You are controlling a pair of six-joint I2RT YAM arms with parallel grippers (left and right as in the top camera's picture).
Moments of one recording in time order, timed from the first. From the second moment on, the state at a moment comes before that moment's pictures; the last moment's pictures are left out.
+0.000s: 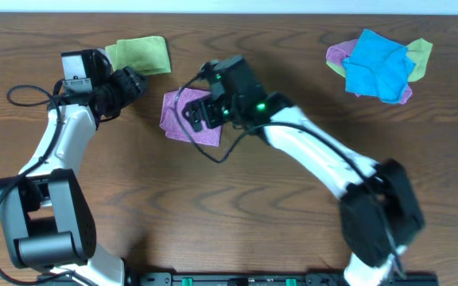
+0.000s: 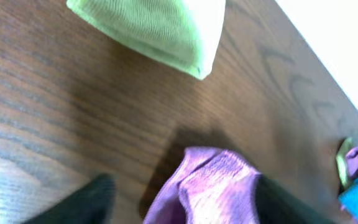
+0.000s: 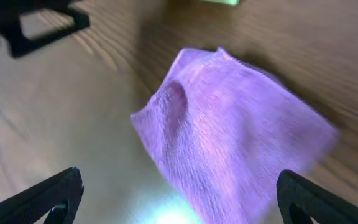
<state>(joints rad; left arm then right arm) 0.13 1.77 1.19 -0.33 0.42 -0.54 0.61 1.89 1.44 -0.38 -0.28 0.27</state>
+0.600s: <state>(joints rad) 0.13 1.76 1.19 -0.64 0.52 -0.59 0.27 1.18 1.10 -0.87 -0.23 0.06</state>
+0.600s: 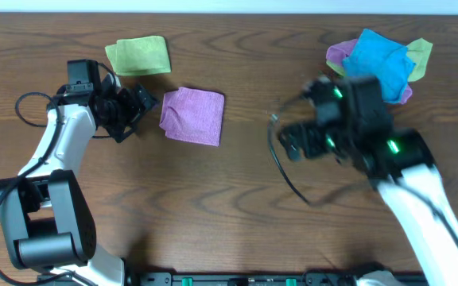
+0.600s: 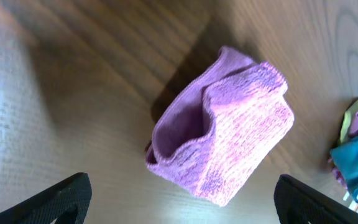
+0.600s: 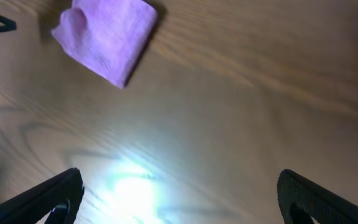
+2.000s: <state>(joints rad) -0.07 1.75 0.88 -0.16 0.43 -0.98 0.14 0.43 0.73 -1.04 -0.24 0.22</state>
